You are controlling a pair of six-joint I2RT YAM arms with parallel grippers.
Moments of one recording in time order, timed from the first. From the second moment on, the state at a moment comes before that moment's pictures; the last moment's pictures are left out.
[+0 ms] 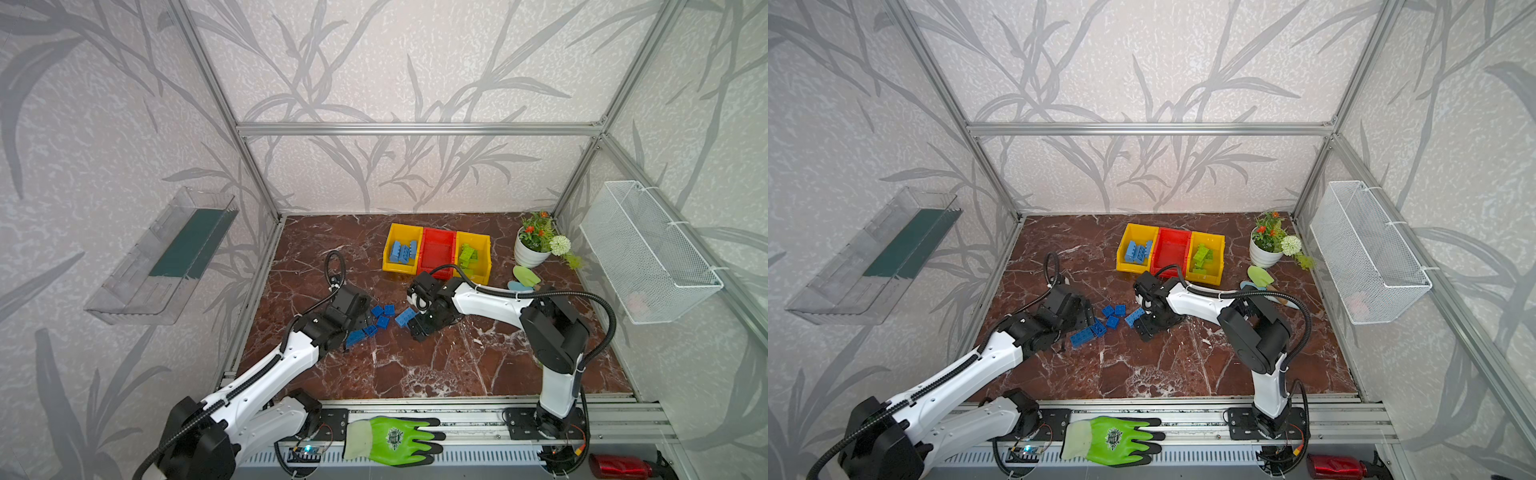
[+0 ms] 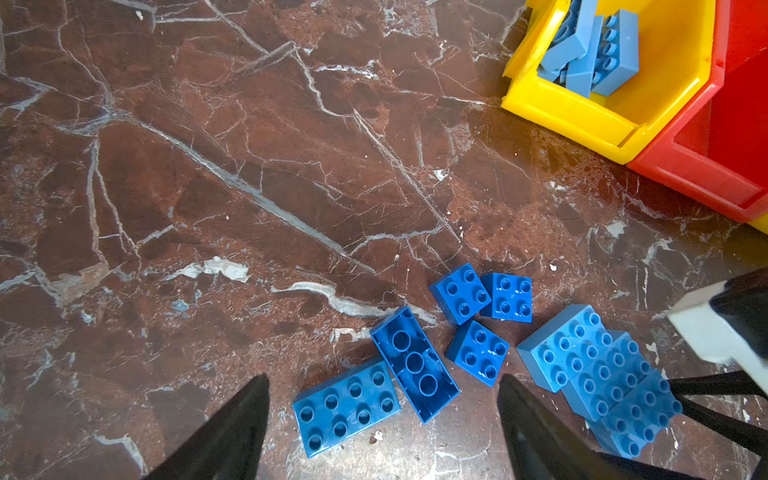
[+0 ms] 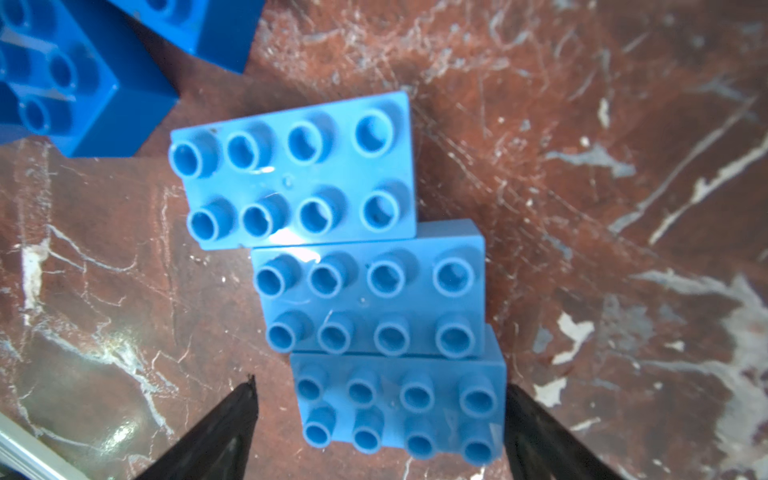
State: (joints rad) left arm -0.56 1.03 0.69 -0.61 -0.36 -0.72; right arm 0.83 1.92 1.27 -0.70 -0.15 0.24
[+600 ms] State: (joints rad) left arm -0.56 1.02 0.69 -0.61 -0.37 -0.72; right arm 0.83 1.94 1.32 -0.78 -0.06 0.23
